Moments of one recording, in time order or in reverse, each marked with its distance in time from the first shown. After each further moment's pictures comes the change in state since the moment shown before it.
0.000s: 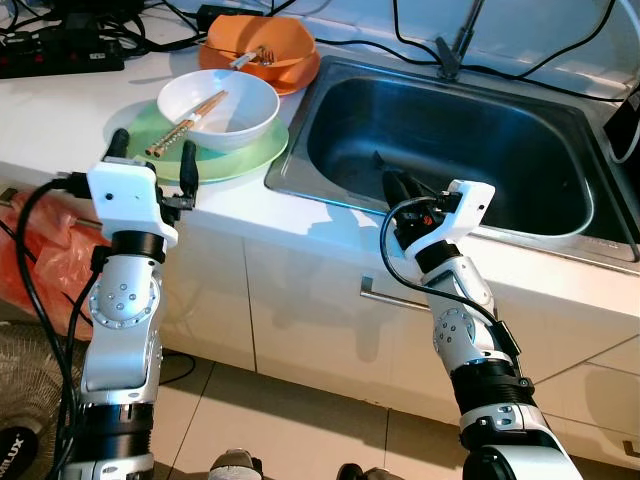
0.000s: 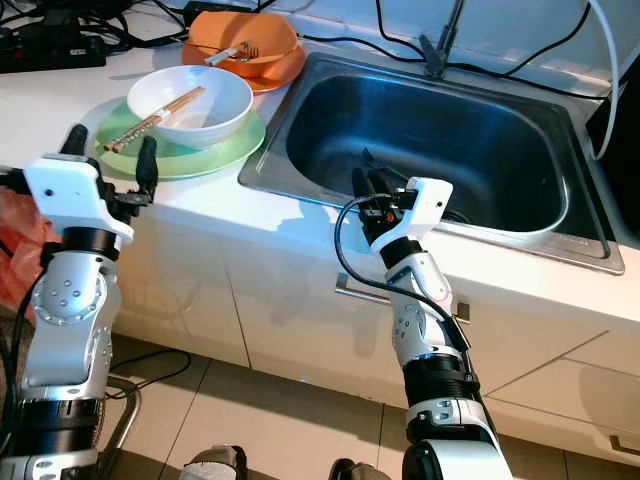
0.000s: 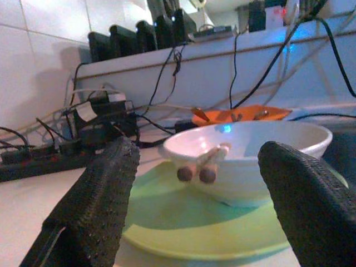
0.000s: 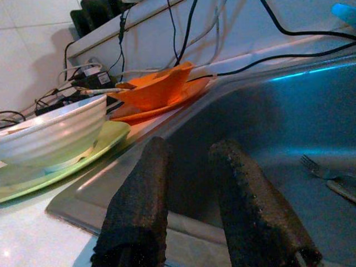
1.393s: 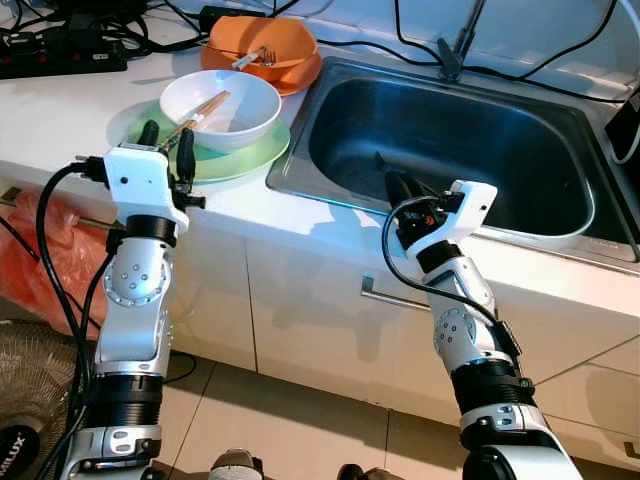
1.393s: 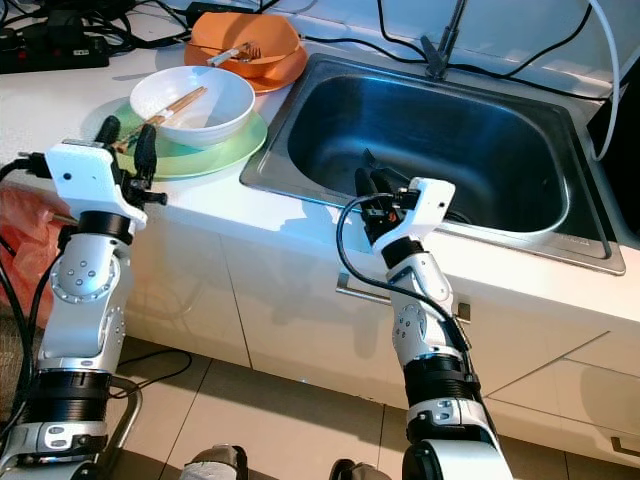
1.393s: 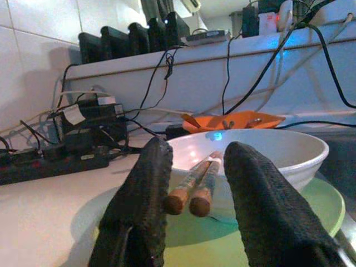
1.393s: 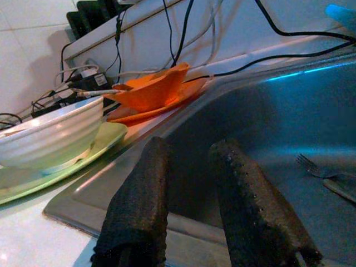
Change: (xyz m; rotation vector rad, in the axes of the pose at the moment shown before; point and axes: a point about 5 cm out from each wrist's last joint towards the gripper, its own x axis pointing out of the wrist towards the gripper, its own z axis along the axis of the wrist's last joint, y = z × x) left arm 0.019 -0.007 -0.004 -0.031 -0.016 -0.017; right arm -0.001 -0.002 0.000 0.003 -0.002 -0.014
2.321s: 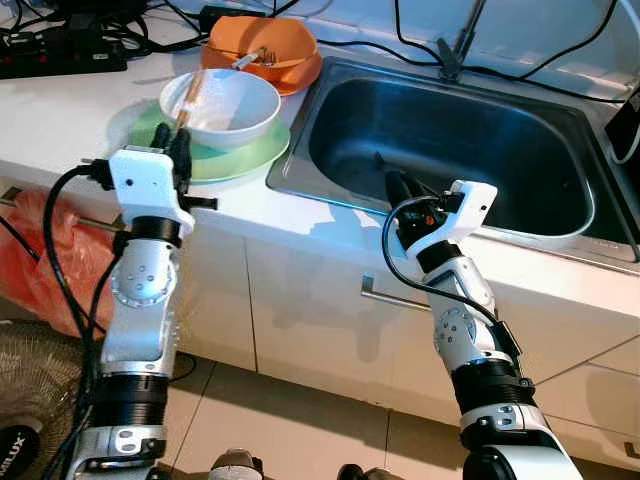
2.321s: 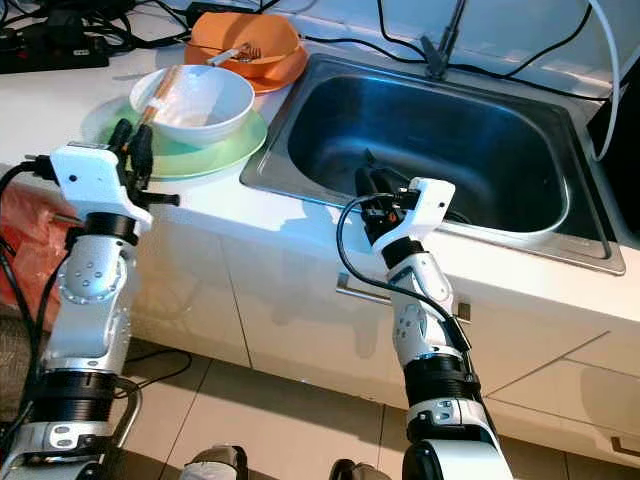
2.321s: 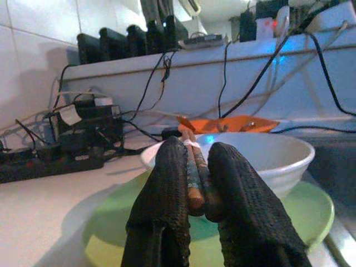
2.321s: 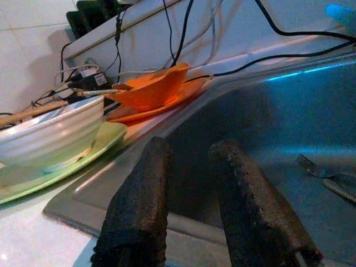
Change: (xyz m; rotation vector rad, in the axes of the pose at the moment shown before) left arm 0.000 -0.007 0.001 -0.022 -0.018 0.005; right arm 0.000 0.000 0.000 0.000 0.001 0.000
